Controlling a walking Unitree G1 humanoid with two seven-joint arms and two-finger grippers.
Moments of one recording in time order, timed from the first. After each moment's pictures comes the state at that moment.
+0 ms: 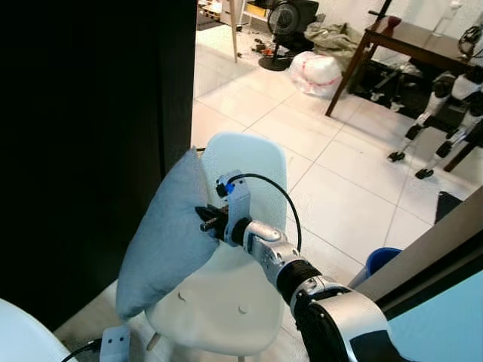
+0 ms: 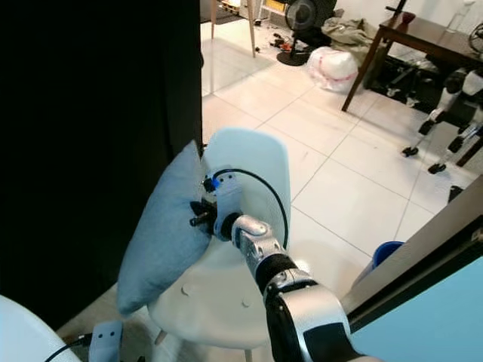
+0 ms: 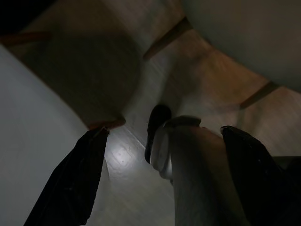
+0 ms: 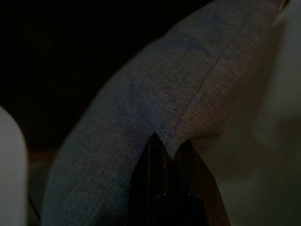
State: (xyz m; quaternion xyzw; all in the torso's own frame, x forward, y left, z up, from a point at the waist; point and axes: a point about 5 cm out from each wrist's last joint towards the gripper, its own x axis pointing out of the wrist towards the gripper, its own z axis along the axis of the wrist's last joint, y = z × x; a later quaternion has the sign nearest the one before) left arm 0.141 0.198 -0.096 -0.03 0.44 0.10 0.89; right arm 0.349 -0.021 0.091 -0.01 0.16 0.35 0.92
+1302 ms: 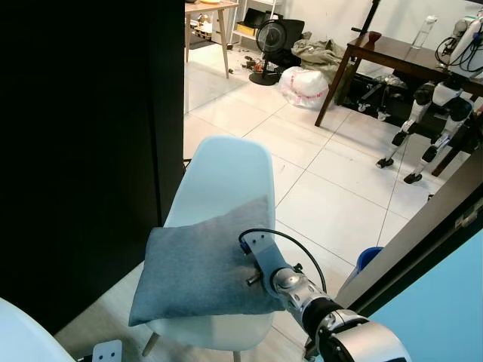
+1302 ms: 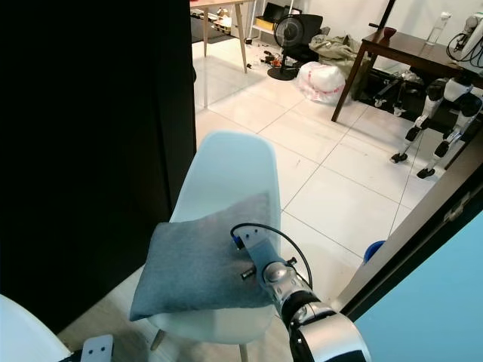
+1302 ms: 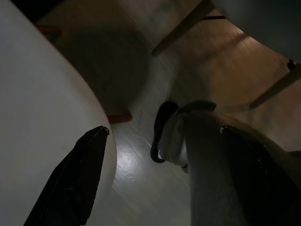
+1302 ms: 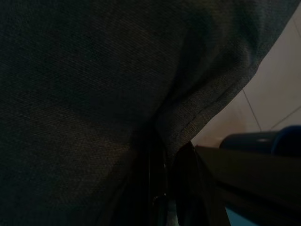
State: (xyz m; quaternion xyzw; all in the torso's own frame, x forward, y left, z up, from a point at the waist) left arm 0.130 0.210 -0.097 -0.03 0.44 0.13 0.89; right arm 0.312 -0.100 0.005 -0.20 0.33 0.14 0.91
